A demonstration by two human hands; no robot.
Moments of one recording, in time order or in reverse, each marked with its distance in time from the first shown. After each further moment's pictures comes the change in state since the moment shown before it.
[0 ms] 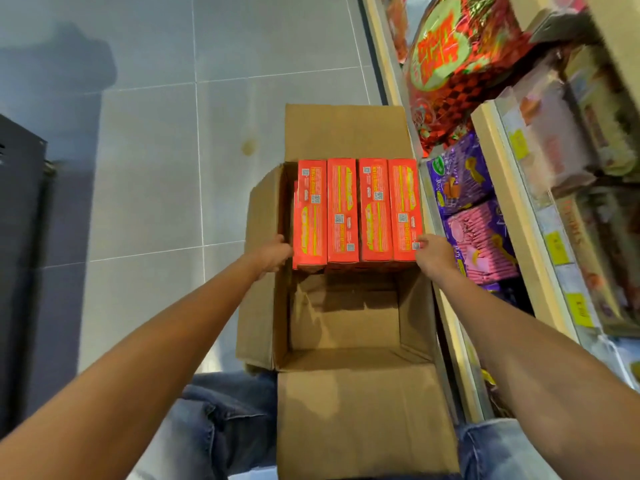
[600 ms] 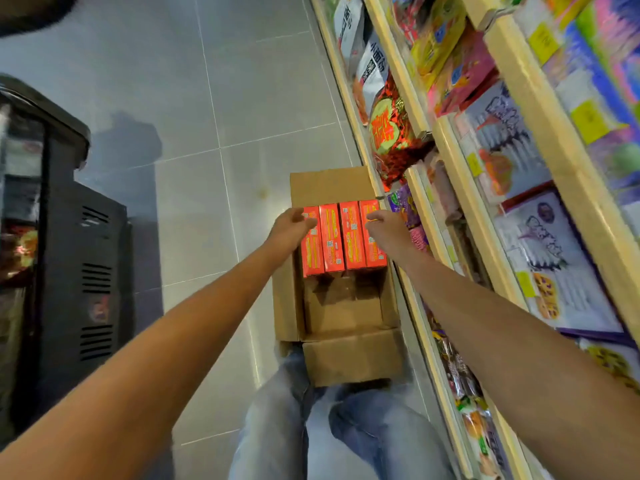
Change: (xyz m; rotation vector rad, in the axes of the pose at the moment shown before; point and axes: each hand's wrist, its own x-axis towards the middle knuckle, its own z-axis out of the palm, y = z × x) left_hand -0.299 0.174 -0.072 -0.085 0.136 0.304; right_hand -0.194 -0.189 -0.225 0.389 -0.177 -0.041
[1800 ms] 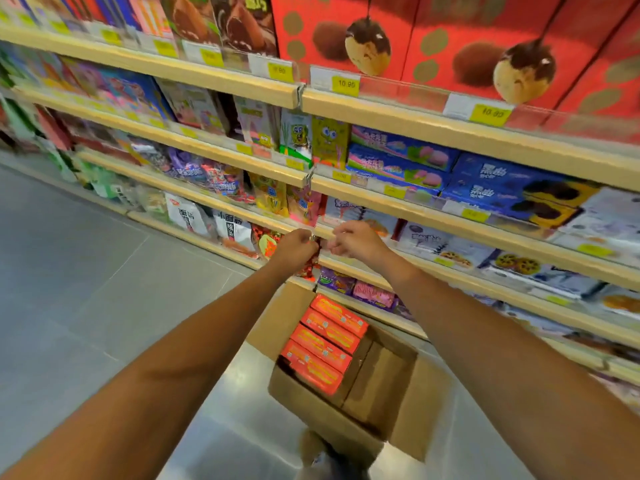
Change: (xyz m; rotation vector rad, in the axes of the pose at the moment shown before) left_hand 0.028 0.264 -0.028 0.705 -0.578 0.632; right_hand -0.080 -0.207 -0.093 0.482 0.609 0.070
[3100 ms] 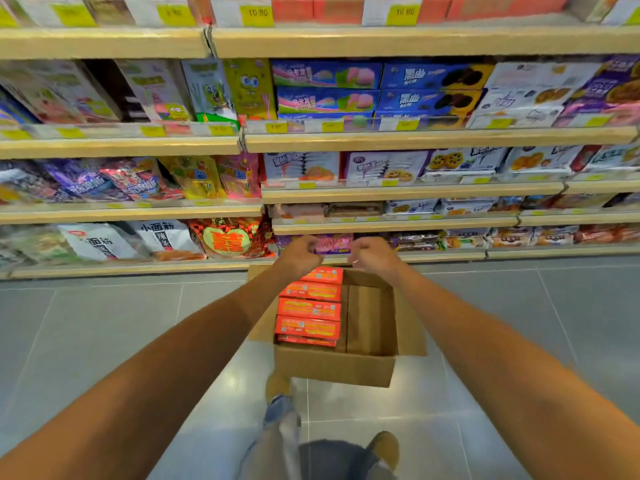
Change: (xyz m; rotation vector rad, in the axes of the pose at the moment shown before) left_hand -0.019 -0.081 0.030 0.286 -0.517 0.260; right_hand -0.098 0.101 0.076 0.180 0.366 0.375
